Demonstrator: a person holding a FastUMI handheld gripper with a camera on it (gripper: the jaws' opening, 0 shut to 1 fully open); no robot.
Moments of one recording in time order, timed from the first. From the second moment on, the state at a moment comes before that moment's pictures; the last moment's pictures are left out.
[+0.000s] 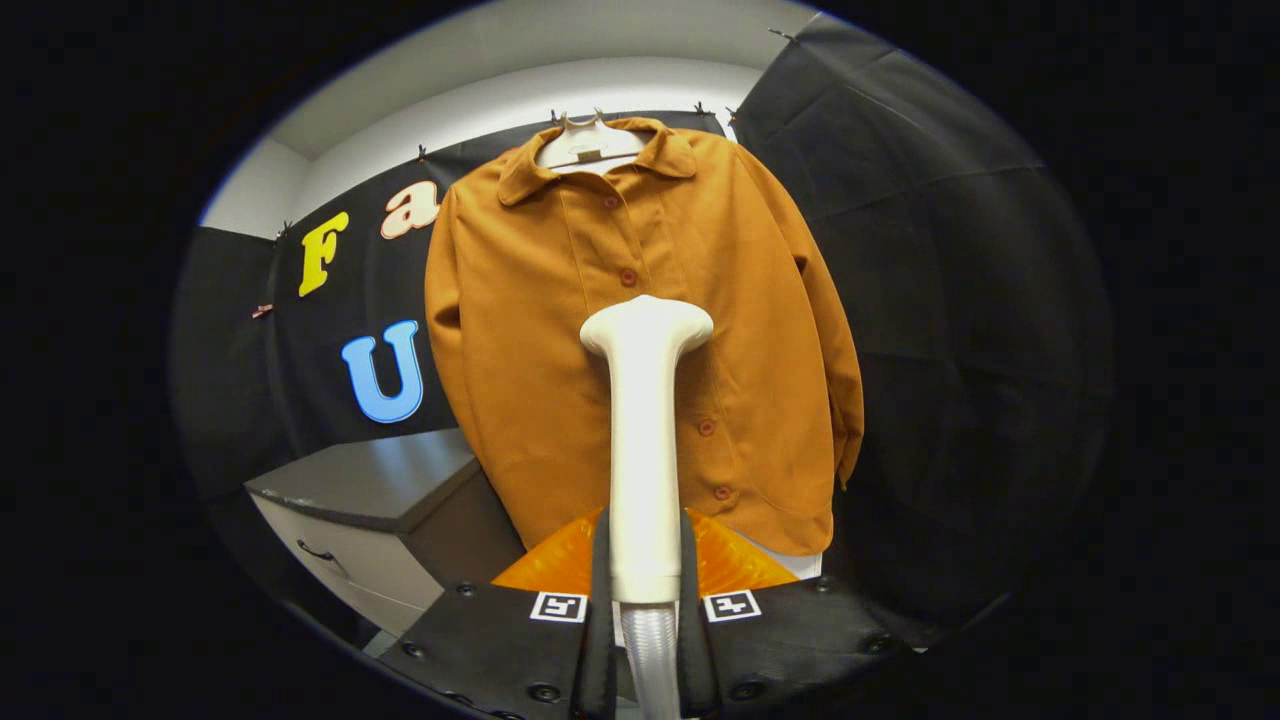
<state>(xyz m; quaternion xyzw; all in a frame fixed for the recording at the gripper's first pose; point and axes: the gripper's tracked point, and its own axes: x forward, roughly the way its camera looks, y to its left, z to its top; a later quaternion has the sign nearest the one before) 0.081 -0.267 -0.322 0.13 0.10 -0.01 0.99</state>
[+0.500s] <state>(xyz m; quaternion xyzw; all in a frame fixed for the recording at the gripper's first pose) 0.031 -0.281 -0.409 0.14 0.18 -0.03 0.97</state>
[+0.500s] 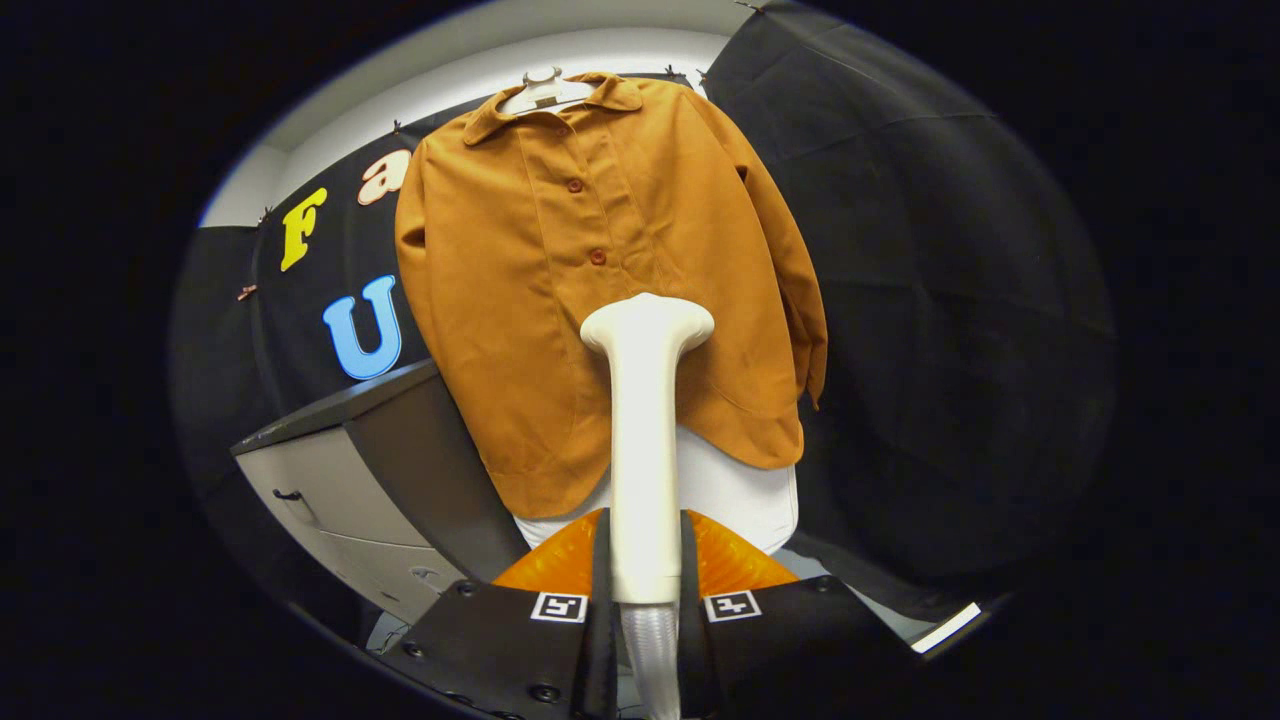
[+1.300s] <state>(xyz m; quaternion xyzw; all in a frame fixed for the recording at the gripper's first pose) -0.061 -0.274 -0.379 0.12 0.26 -0.07 0.96</state>
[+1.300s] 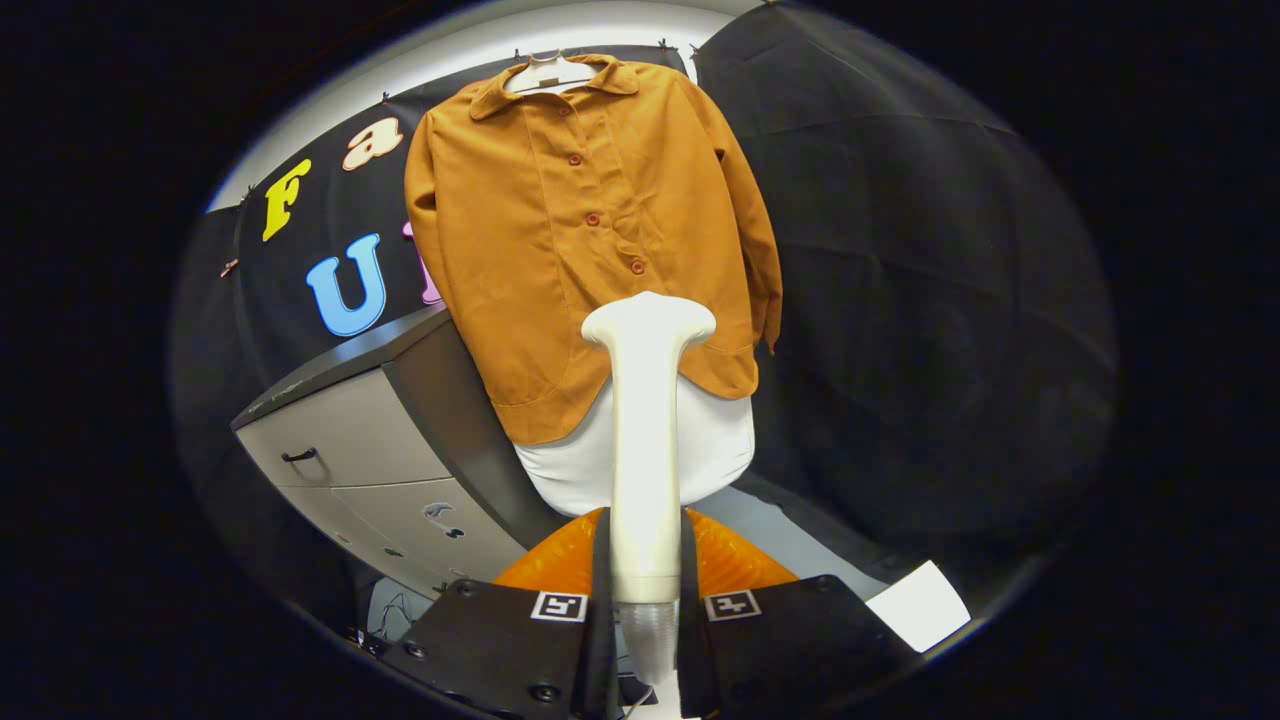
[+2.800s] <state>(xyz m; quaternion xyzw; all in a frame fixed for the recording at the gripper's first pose) 0.123 -0.349 -0.107 0.07 -0.03 -0.05 1.00</state>
